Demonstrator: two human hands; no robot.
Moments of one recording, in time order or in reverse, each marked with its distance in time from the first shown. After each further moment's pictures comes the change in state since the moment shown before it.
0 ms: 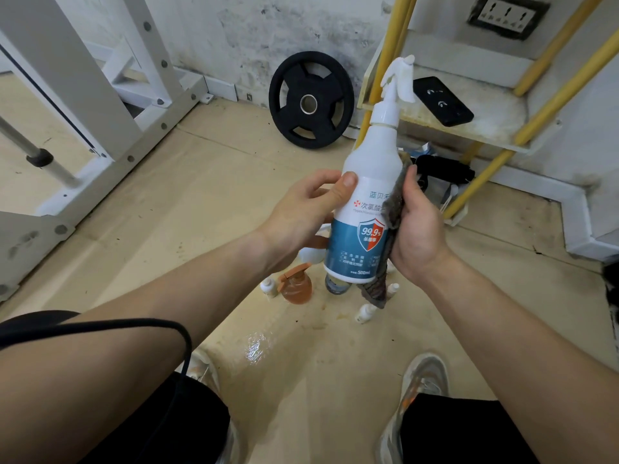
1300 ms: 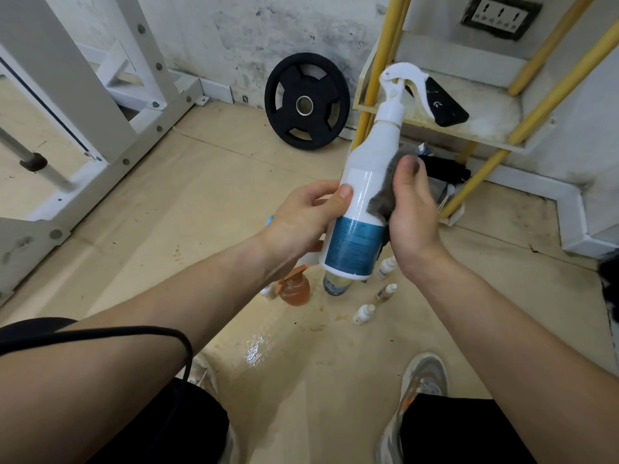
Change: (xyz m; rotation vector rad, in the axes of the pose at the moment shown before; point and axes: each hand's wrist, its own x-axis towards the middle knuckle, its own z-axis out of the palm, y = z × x) left_hand -0.006 -0.001 0.005 0.009 -0.008 -0.015; right_hand 0.001 -0.006 0.007 -0.360 0.152 -0.257
